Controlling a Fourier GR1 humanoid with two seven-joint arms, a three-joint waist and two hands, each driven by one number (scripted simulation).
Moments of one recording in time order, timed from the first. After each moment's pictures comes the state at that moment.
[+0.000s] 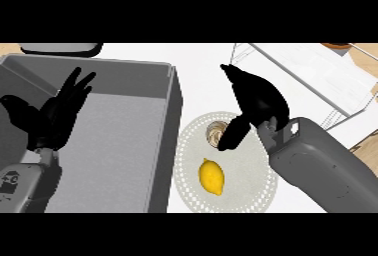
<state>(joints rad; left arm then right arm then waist) -0.27 0.34 -0.03 -1.46 0.25 0.11 0.19 -0.79 -0.39 0.59 -1.54 0.24 0.12 1.03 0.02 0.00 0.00</state>
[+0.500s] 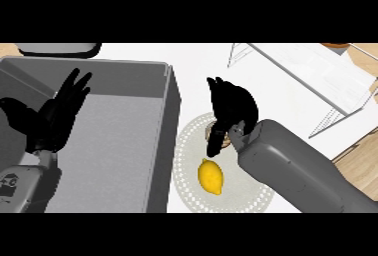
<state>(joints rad) -0.25 0.34 -0.02 -1.47 0.23 0.11 0.19 -0.83 -0.28 0.68 -1.39 0.31 0.18 1.10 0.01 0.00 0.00</state>
